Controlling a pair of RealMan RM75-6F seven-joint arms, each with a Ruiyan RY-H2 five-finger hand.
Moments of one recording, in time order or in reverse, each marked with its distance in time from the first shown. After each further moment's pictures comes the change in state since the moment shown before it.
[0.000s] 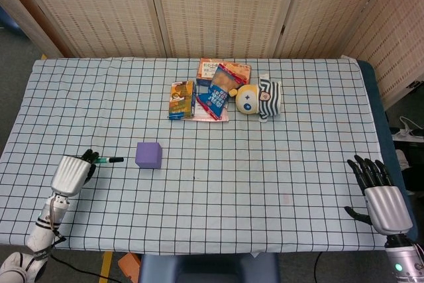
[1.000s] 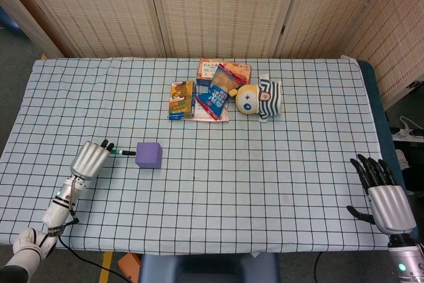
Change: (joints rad) left arm -0.135 -0.105 0.051 0.212 0.002 -0.204 0.094; right arm -0.001 0.017 0.002 -0.005 0.007 -0.003 0.025
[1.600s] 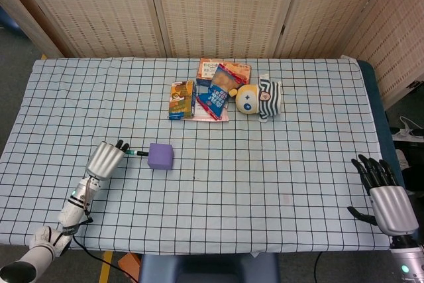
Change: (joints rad) left arm -0.038 -0.033 -0.010 -0.084 -0.011 0.017 0.077; right arm -0.005 0.018 -0.006 -0.005 -0.018 0.012 0.031
